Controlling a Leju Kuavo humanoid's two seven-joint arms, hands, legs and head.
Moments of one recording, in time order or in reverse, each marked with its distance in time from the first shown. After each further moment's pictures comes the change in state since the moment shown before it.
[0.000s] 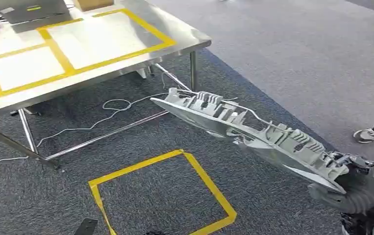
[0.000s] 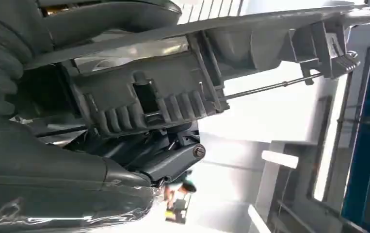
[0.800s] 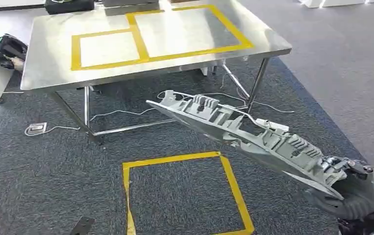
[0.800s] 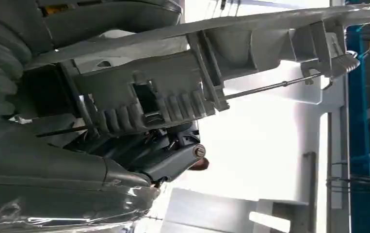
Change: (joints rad) left arm 0.002 0.024 -0.023 0.000 -0.021 0.006 -0.016; right arm 0.018 0.032 0.017 -0.018 0.027 -0.027 -0.011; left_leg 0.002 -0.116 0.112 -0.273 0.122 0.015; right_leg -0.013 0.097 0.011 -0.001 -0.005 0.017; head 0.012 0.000
